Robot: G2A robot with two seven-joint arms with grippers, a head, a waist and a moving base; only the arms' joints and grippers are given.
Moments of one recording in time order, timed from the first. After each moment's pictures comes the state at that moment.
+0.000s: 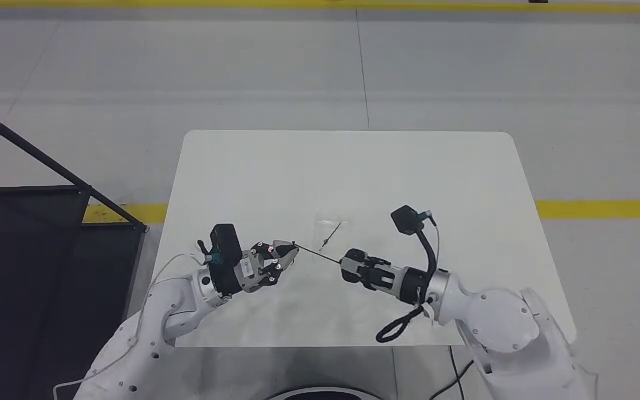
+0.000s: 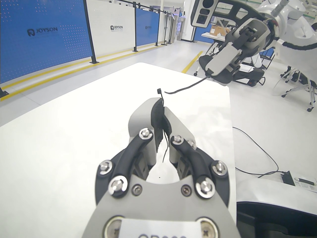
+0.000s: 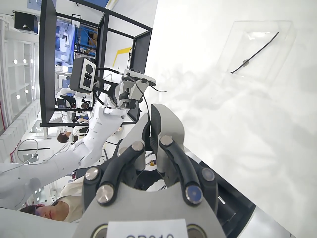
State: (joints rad) left arm 1.37 -1.01 -1.26 -1.65 1.16 -0.80 0.32; right arm -1.30 -1.13 1.25 -2.12 -0.19 0.29 0.90
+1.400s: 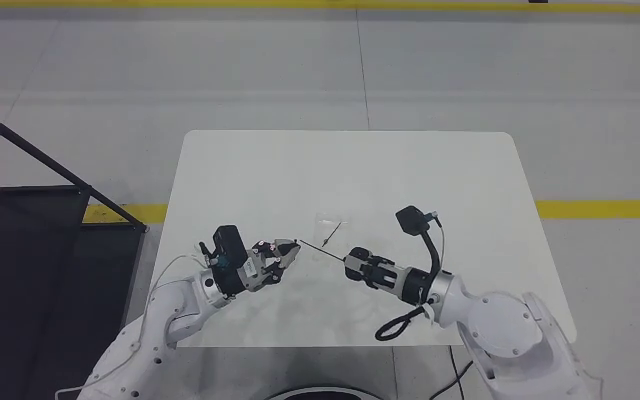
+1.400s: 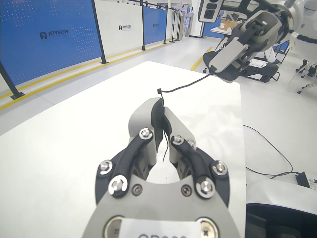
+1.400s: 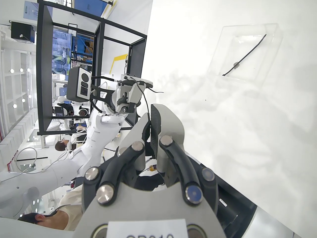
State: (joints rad) left arm 1.39 -1.02 -1.26 -1.68 1.21 -0.72 0.32; right arm -1.33 -1.11 1.26 -2.15 -0.20 0.30 0.87
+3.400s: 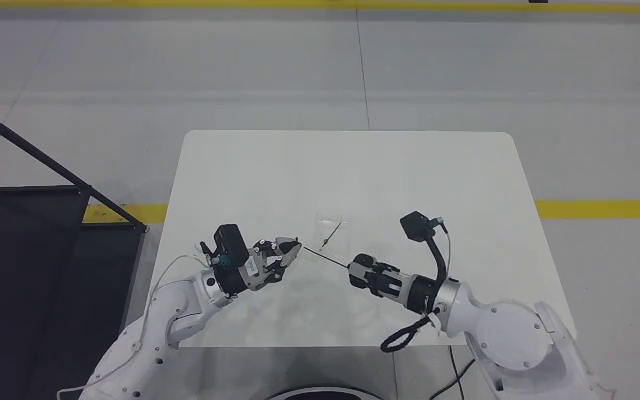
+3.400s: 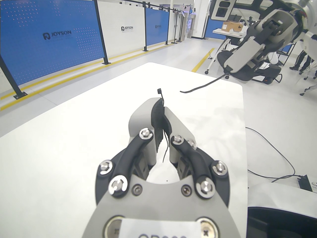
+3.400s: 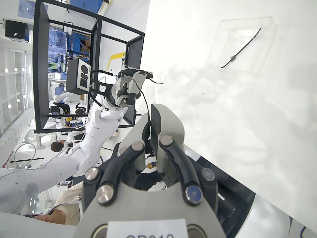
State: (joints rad) left arm 1.39 -1.02 -1.25 -1.69 1.21 -0.70 0.31; right arm -1.36 -1.10 1.27 -2.21 -0.22 0.36 0.89
